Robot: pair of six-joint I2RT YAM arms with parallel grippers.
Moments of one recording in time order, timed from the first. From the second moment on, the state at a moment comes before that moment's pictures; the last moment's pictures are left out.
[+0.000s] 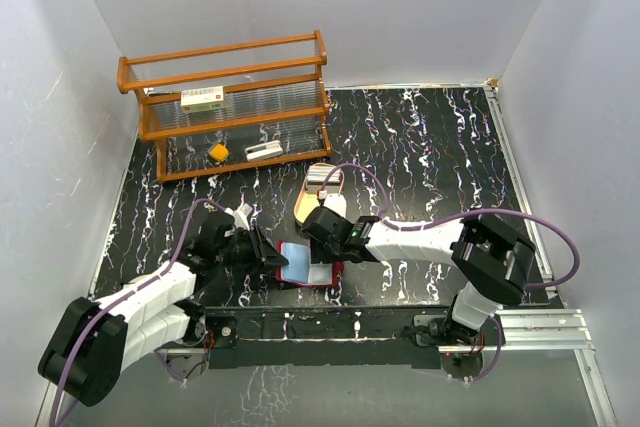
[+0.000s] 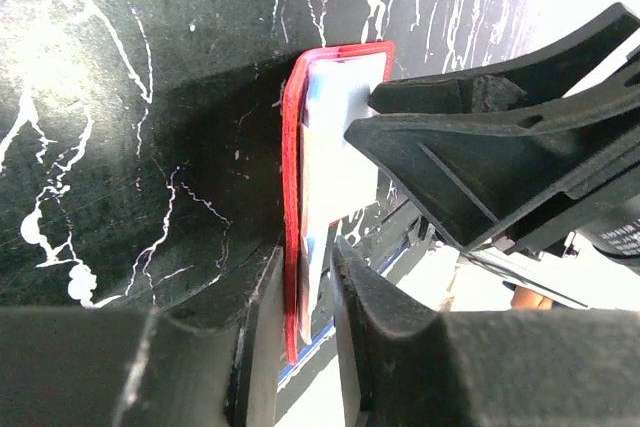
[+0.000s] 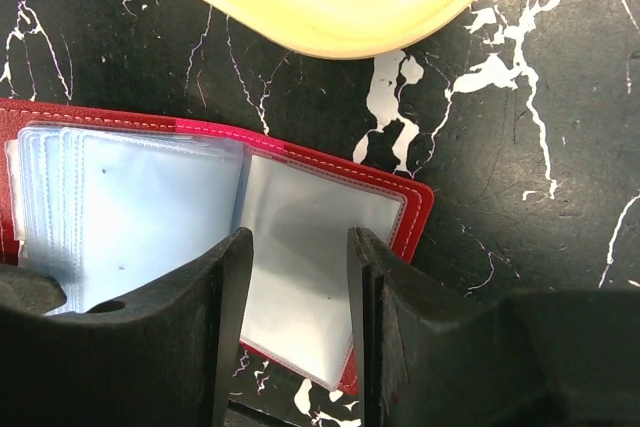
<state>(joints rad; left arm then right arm) -0.48 0.96 0.22 0.01 0.53 -0.96 1.06 1.62 0.91 -0.31 0.23 0.87</state>
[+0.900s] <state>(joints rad) -0.48 0.92 0.27 -0.08 0.50 -0.92 1.06 1.44 0.88 -0.21 0.15 0.86</state>
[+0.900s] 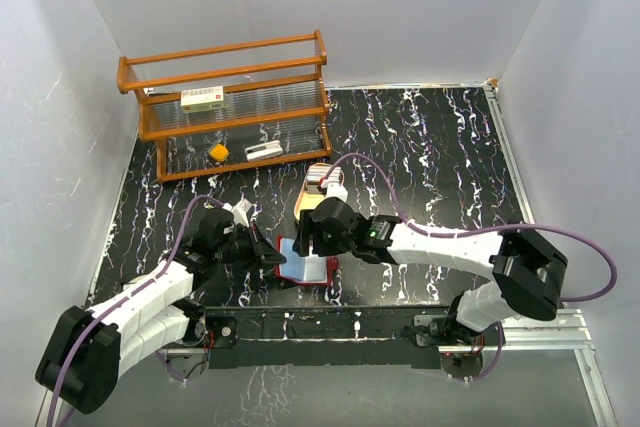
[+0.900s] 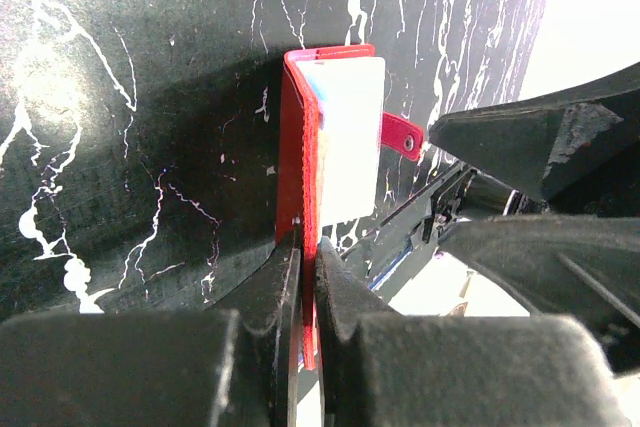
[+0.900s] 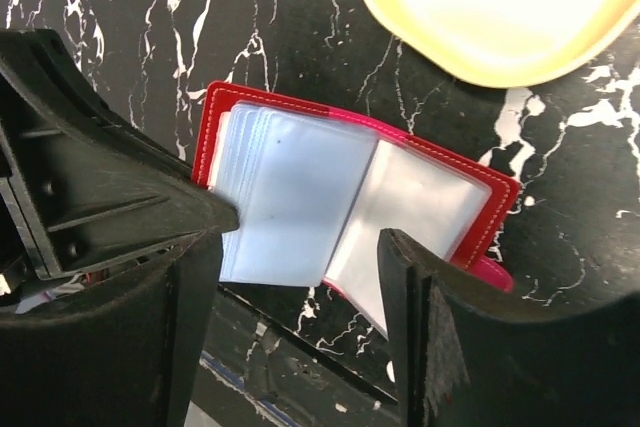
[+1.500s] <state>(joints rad) -0.48 0.89 0.26 -0.08 0.48 -0.93 1.06 1.61 0.94 -0.18 0.11 0.90</state>
